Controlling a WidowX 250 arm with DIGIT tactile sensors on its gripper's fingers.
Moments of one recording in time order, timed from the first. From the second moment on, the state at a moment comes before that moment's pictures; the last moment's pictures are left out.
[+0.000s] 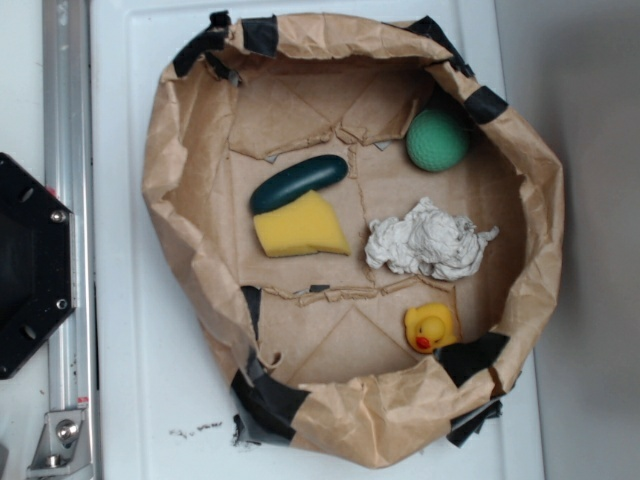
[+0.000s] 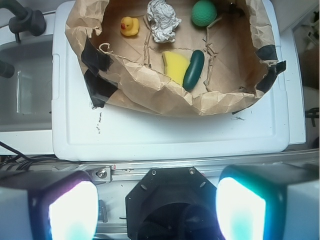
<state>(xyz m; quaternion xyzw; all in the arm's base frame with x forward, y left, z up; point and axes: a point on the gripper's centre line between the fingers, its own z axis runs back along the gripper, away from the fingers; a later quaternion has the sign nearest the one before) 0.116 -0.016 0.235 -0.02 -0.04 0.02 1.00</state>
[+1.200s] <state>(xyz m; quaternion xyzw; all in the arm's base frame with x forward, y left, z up) 0.237 0.027 0.110 -0.06 -0.03 0.25 0.97</state>
